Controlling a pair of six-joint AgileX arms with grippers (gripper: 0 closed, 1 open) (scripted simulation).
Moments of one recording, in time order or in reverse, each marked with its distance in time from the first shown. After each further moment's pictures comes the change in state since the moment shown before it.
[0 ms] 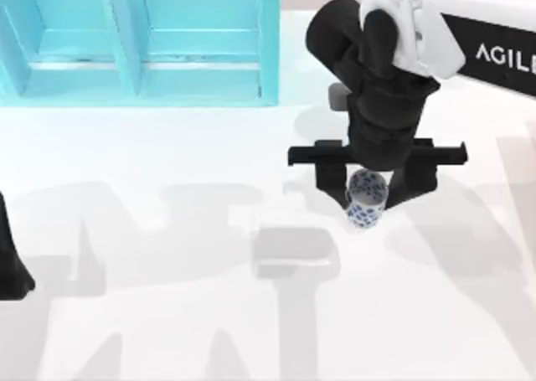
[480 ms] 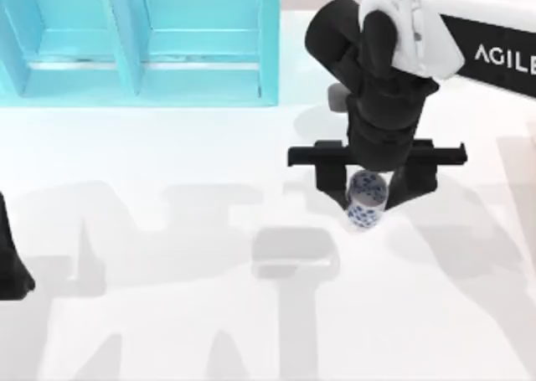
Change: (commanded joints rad) left arm 0.000 0.000 0.000 0.000 0.000 0.000; right arm 0.000 0.000 0.000 0.000 0.000 0.000
